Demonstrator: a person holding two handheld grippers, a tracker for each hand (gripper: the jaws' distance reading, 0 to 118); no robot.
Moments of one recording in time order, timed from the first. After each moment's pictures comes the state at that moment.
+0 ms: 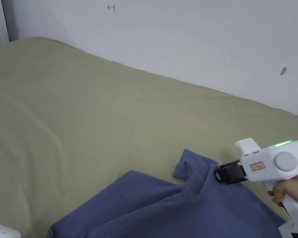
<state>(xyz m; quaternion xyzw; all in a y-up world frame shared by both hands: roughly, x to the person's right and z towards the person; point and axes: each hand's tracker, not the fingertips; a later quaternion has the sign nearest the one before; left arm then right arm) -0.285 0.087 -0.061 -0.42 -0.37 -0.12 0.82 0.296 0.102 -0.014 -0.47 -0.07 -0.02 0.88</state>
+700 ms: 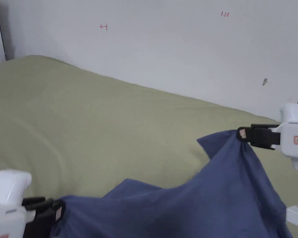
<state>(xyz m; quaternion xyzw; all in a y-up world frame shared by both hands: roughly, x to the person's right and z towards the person) -0.272 0.152 -0.114 -0.35 -0.43 -0.03 0.83 0.252 0.266 0.073 -0.24 -0.09 -0.07 0.96</state>
